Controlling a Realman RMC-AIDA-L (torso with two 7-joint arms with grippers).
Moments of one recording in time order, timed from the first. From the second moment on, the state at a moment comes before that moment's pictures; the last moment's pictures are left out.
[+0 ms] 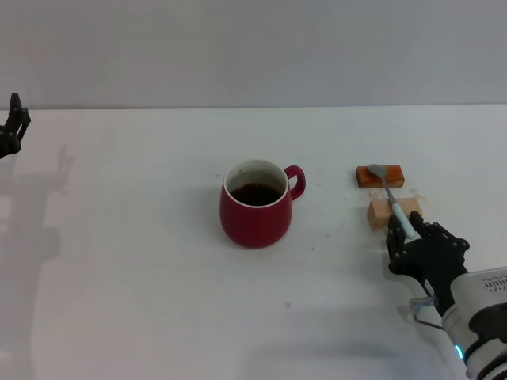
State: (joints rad) left arm -0.47 -2.06 -1.11 -0.21 2.21 1.05 0.13; right arm 0.32 2.08 0.33 0.60 -1.69 -0.95 -0.31
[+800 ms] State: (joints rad) left arm -0.47 -2.06 -1.11 -0.21 2.21 1.05 0.13; right arm 0.34 2.08 0.34 0.58 -1.69 -0.93 -0.30
